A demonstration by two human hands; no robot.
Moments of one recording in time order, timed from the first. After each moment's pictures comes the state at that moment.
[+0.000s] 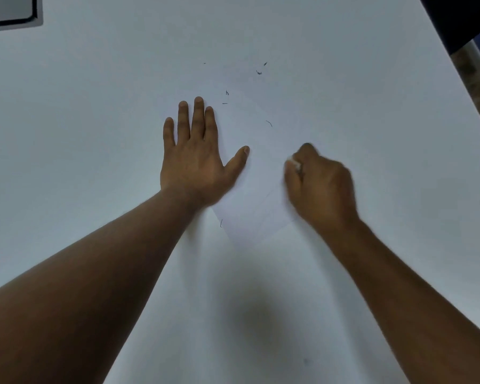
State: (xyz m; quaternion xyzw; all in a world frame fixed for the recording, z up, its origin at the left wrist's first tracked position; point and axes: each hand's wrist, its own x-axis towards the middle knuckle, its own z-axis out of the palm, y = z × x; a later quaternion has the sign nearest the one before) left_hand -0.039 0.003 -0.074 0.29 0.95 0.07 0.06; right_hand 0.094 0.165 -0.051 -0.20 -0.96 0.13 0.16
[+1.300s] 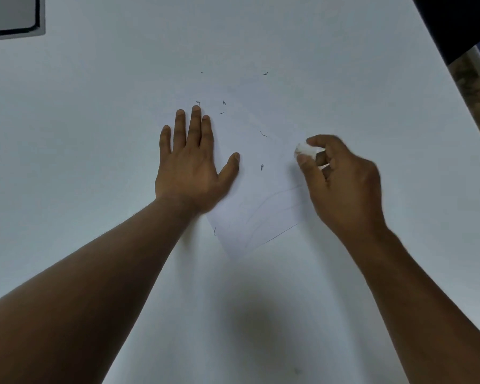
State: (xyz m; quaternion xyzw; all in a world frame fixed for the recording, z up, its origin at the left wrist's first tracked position) left_hand -0.039 0.003 -0.074 0.29 0.95 0.07 0.05; right_hand 0.102 0.187 -0.015 -0.24 -0.92 0.27 0.17
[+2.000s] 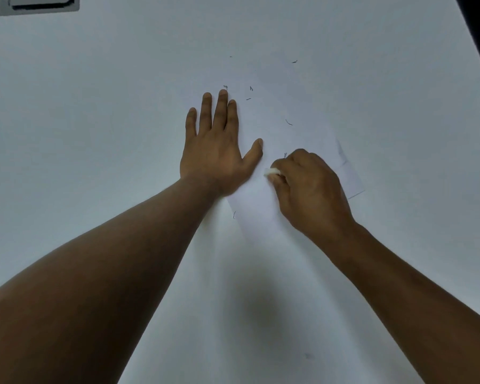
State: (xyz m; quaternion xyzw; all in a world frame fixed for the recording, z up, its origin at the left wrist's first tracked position) left_hand -0.039 0.003 -0.074 0.28 0.96 0.06 0.05; right_hand 0.090 0.141 -0.048 -0.05 -0.97 0.18 0.13
